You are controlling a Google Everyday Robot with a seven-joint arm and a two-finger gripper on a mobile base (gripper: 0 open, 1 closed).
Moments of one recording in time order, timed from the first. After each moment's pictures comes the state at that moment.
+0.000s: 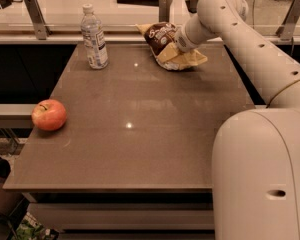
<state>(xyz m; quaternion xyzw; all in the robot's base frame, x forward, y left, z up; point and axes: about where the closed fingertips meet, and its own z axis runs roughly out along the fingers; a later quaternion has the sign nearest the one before) 0.840 -0.090 0.838 -0.37 0.85 0.08 0.37</state>
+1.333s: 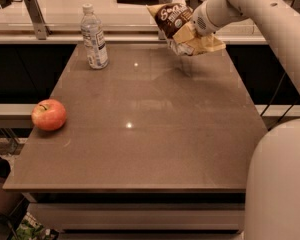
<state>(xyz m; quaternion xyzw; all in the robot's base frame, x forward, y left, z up) 0.805 -0.124 0.925 -0.36 0.83 0.07 0.42</state>
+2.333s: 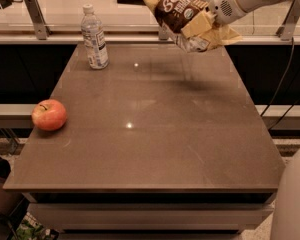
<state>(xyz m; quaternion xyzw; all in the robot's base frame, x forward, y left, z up) 0.724 -0.129 0.980 -0.43 0.80 0.15 0.40</state>
